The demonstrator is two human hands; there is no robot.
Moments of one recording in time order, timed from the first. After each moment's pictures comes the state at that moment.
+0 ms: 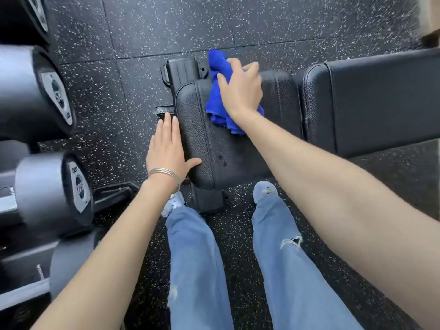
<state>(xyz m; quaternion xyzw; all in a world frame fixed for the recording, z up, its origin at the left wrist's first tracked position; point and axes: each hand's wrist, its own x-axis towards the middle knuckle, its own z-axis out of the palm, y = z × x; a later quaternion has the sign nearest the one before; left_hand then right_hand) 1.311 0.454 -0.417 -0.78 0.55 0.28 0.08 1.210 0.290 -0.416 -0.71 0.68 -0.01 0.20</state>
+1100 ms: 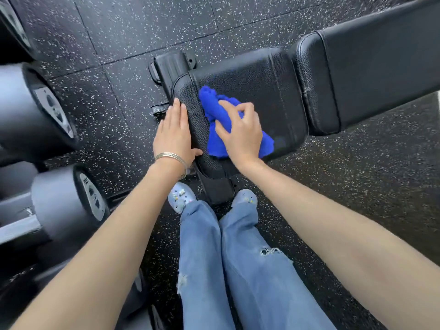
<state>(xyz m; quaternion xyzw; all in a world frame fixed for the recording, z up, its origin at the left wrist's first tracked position) 1.325 0.436 -0.407 -0.71 0.63 0.31 0.09 1.180 0.407 -0.427 -0.72 0.67 -0.11 0.18</state>
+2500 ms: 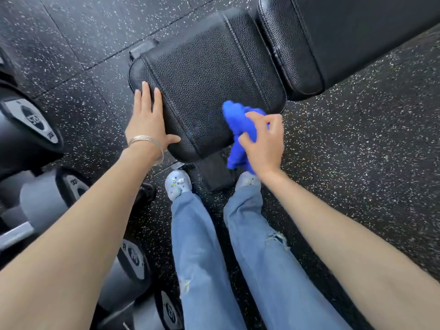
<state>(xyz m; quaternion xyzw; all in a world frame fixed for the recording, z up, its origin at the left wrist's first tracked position) 1.294 0.430 -0.400 -0.71 0.63 0.26 0.16 1.062 0.472 -0.427 -0.59 0.75 -0.17 0.26</state>
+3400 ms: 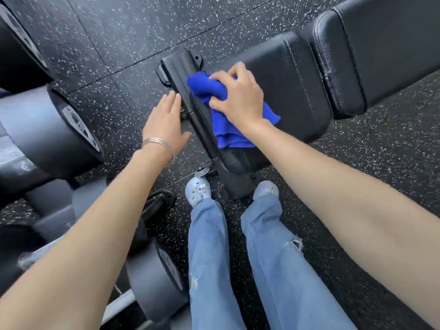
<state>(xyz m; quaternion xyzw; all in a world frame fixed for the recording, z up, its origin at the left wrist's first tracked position) 1.406 0.410 -0.427 -0.66 0.68 0.31 0.07 1.240 0.354 -0.411 -0.74 0.64 -0.04 0.19</state>
